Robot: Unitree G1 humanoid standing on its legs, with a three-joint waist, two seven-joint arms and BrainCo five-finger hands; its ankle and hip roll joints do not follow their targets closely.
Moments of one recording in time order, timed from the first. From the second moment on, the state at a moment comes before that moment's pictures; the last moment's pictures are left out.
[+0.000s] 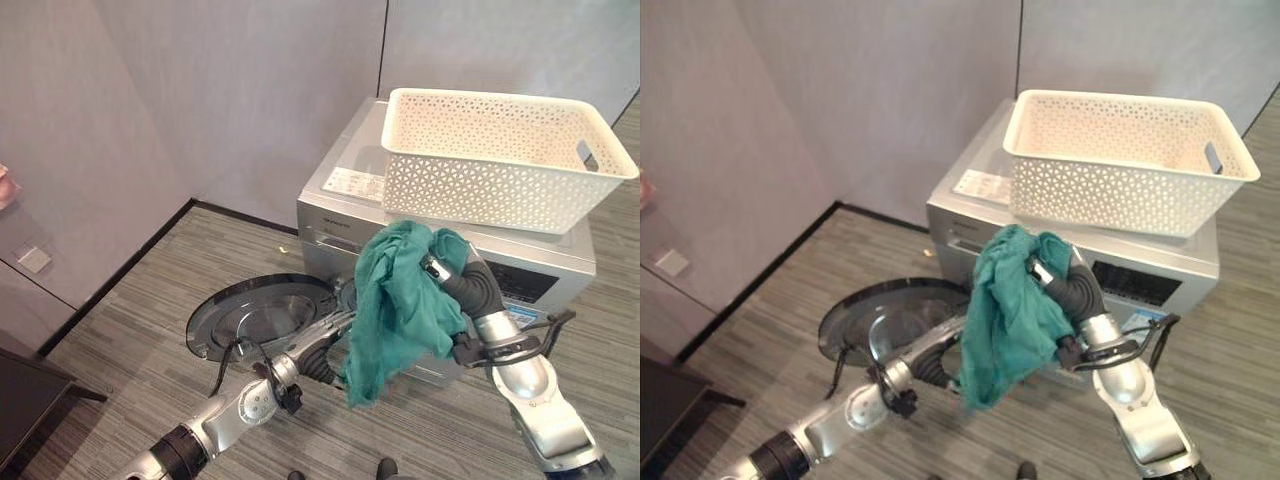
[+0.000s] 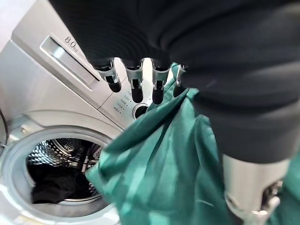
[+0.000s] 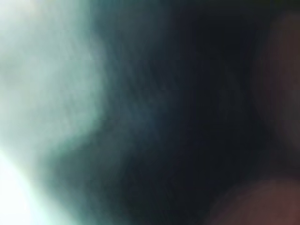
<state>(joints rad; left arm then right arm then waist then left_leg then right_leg) -0.19 0.58 -0.73 0.18 0.35 -0.38 0.14 0.05 -0.56 0.15 -0.39 0.07 -0.18 -0.11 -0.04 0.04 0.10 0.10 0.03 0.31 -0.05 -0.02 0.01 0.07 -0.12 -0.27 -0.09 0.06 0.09</state>
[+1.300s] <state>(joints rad) -0.09 0.33 -0.59 0.10 -0.13 -0.06 -0.03 0.06 -0.49 0.14 -0.39 0.06 -0.04 -0.11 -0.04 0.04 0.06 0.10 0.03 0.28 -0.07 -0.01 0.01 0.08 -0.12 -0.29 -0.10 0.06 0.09</state>
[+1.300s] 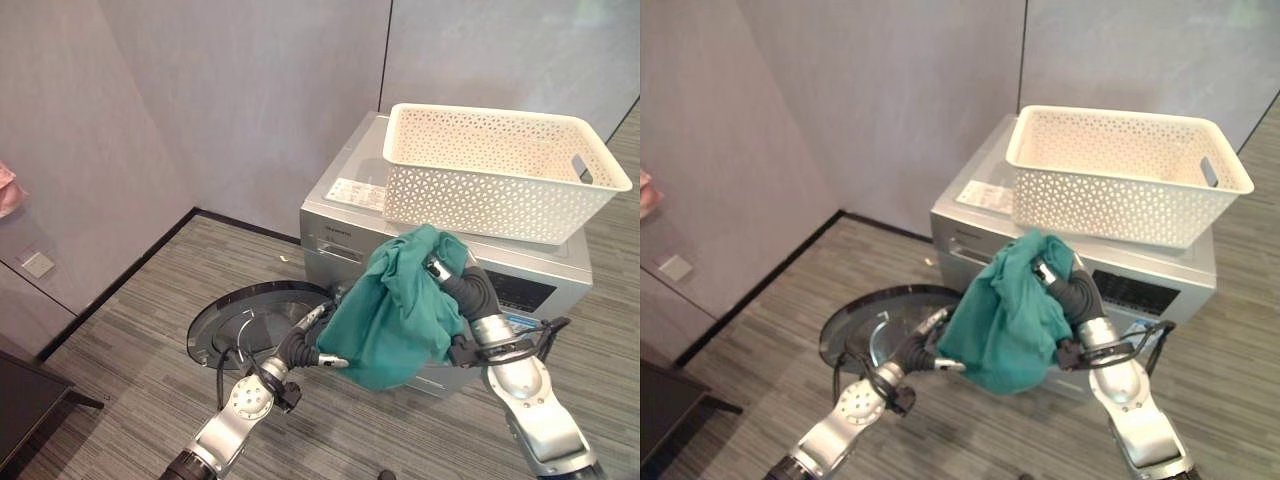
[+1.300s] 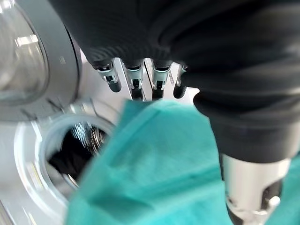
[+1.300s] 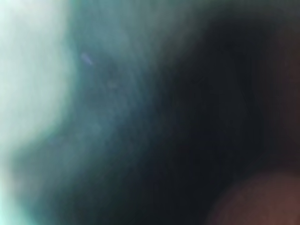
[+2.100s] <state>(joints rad) -0.36 0.16 -0.84 0.20 -0.39 -0.01 -0.04 0.01 -0.48 0.18 -0.39 0.07 -0.02 -0.15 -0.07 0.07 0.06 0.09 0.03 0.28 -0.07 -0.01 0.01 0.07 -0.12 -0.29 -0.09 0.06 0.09</state>
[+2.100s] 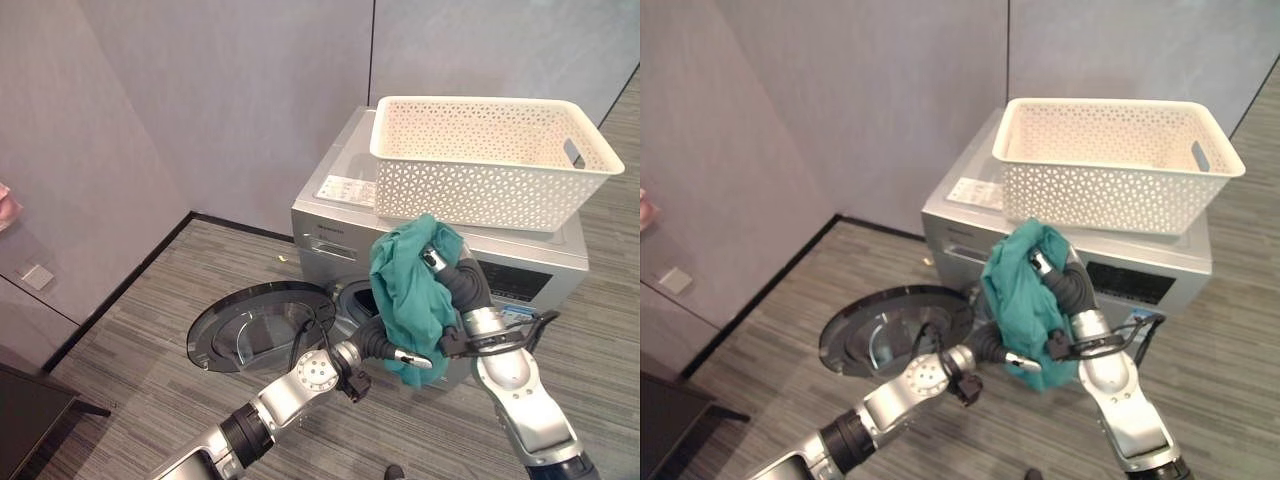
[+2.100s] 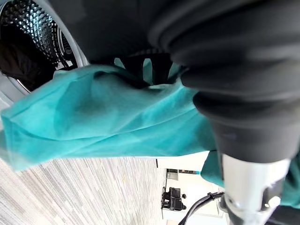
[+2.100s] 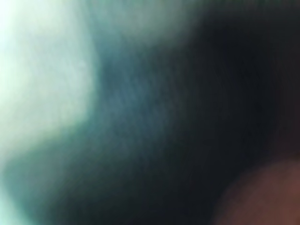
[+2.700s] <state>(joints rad) -0.35 0.14 -0.84 0.23 -0.54 -0.02 0.08 0.00 -0.48 0.23 -0.38 0.10 -0.03 -0.20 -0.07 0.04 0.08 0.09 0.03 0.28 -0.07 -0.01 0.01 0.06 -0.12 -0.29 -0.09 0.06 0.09</state>
